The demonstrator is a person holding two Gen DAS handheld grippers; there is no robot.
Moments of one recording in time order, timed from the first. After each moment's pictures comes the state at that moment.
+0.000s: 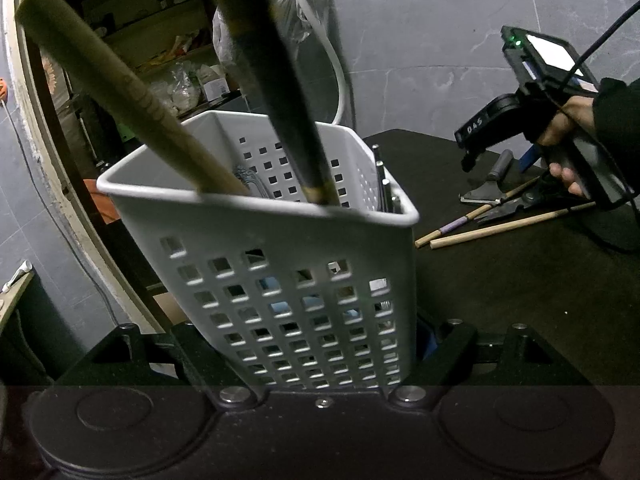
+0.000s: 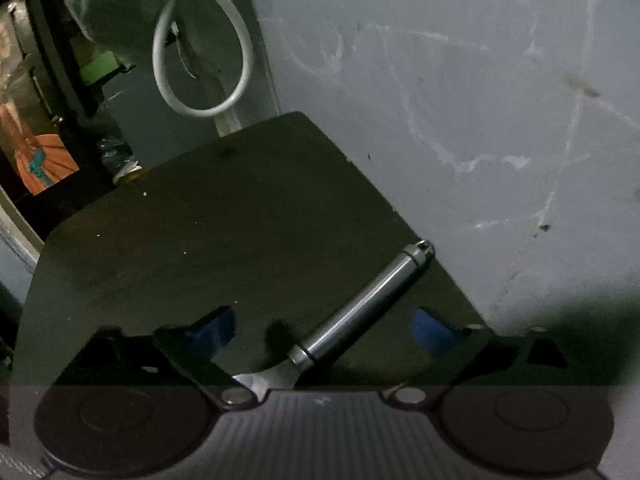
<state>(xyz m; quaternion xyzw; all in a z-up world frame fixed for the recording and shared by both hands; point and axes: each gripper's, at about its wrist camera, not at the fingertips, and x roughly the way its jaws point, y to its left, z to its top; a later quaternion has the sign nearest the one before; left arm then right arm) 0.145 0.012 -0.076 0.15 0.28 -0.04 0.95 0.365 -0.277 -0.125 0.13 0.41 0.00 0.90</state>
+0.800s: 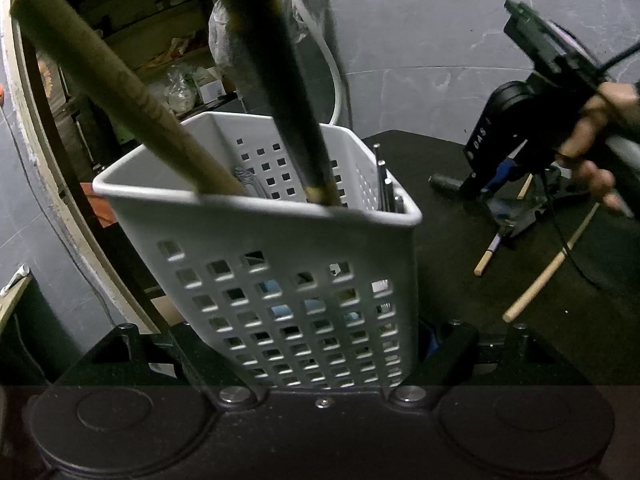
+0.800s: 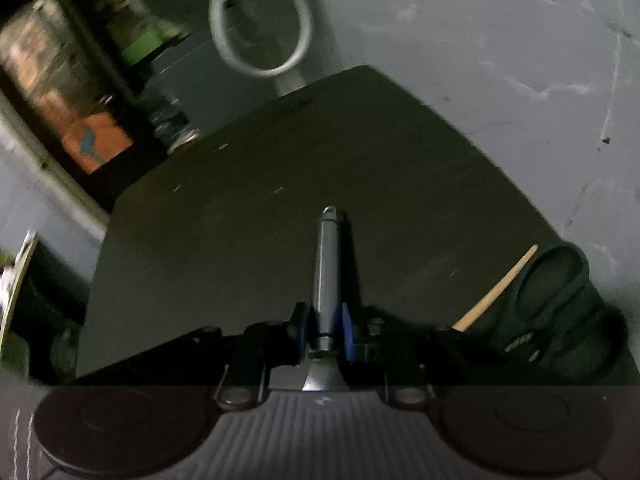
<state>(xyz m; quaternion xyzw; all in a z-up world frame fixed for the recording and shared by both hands) 0.148 0.015 -0.077 0.16 0.27 -0.05 0.95 0.322 -0.233 -0.112 0.14 0.45 0.11 0.88</state>
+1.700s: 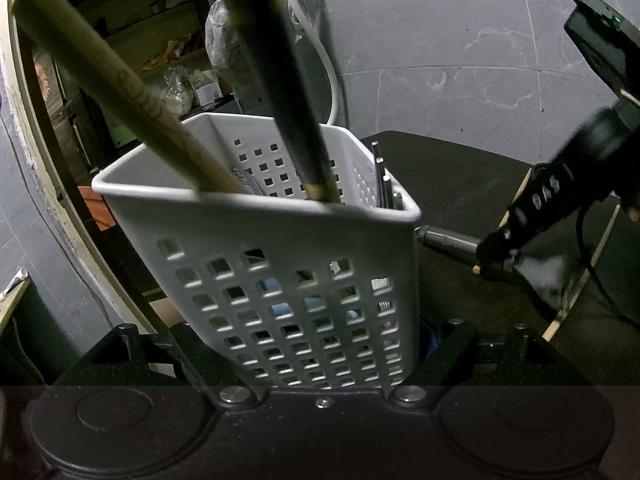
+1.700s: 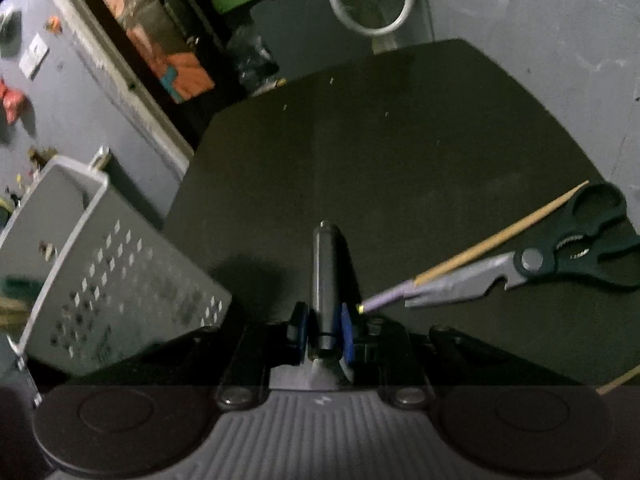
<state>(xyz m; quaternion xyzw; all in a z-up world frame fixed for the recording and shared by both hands) 0.149 0.016 -0.078 0.16 0.27 -0.05 0.95 0.253 -0.209 -0.099 0.09 0.46 0.22 0.86</state>
